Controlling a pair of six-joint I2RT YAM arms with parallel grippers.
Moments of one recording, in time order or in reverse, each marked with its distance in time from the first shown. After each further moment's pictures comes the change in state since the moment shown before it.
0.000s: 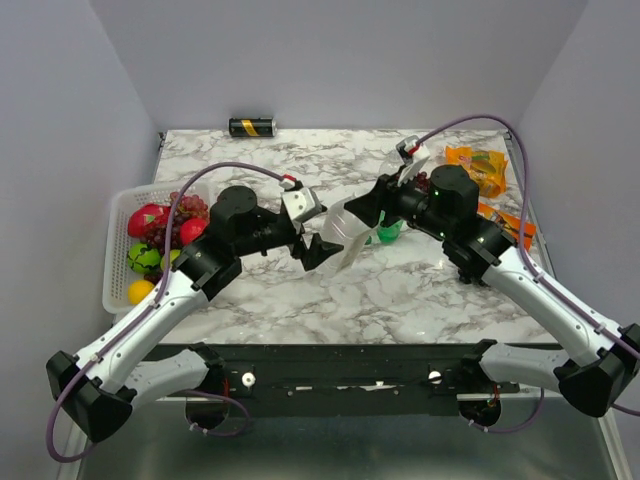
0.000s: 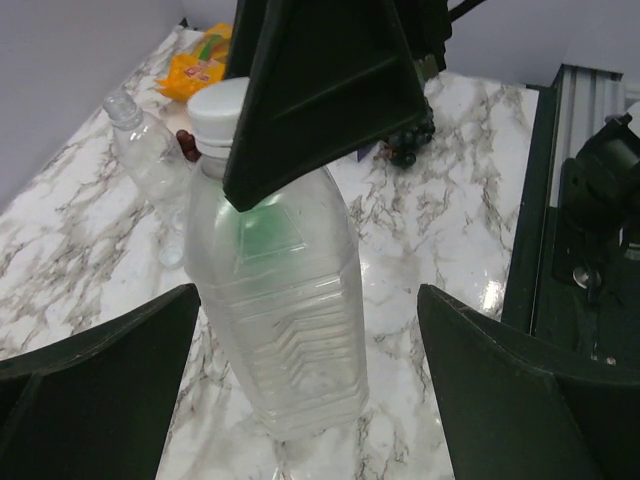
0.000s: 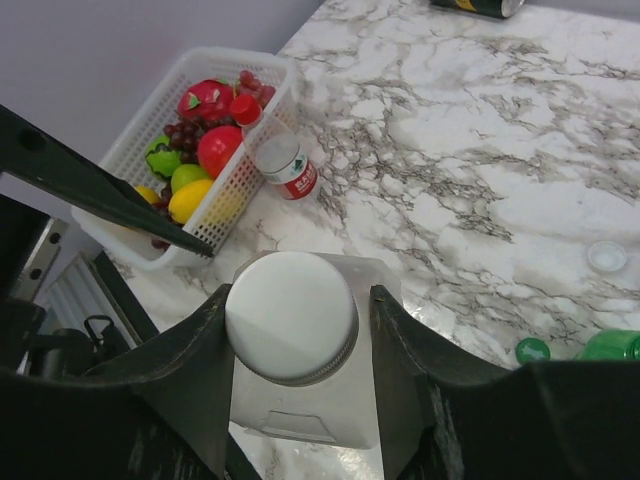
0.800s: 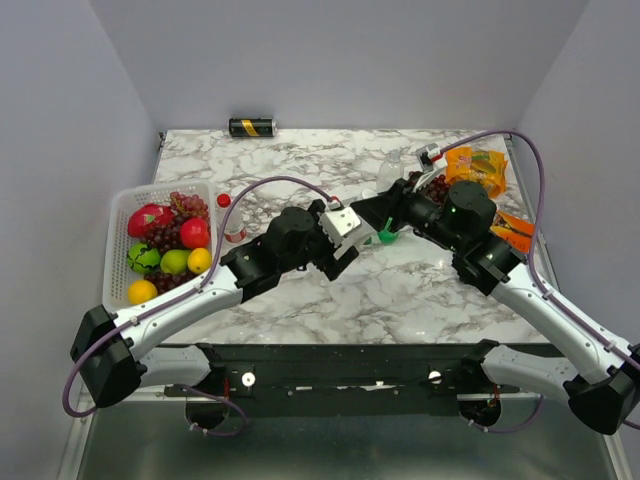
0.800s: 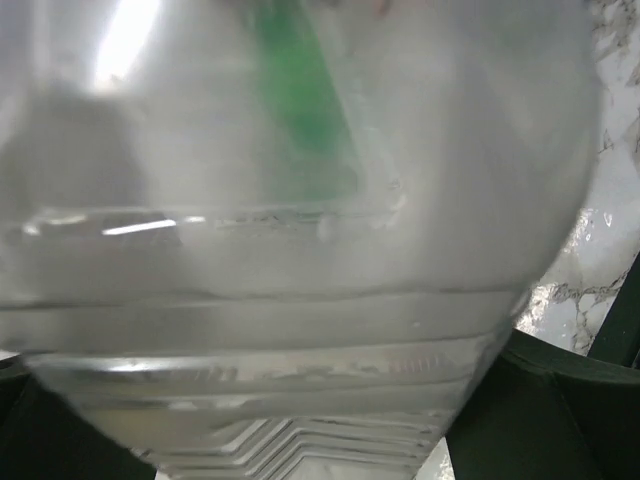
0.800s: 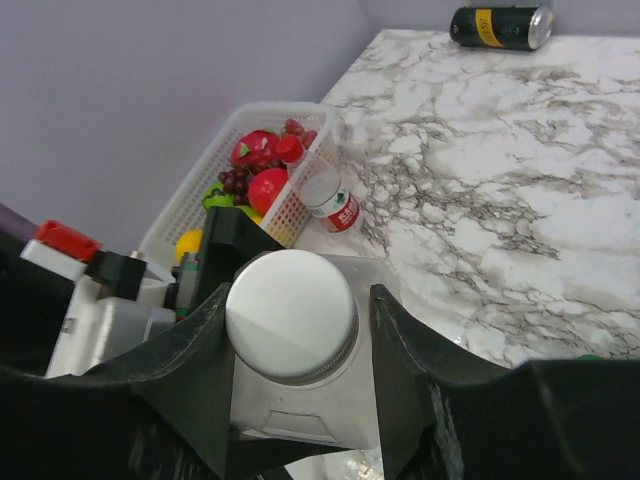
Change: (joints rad) left arm -0.240 0.189 -0.066 0.010 -0.486 0.041; right arm -0.010 -0.123 -0.142 0.156 0.000 0.148
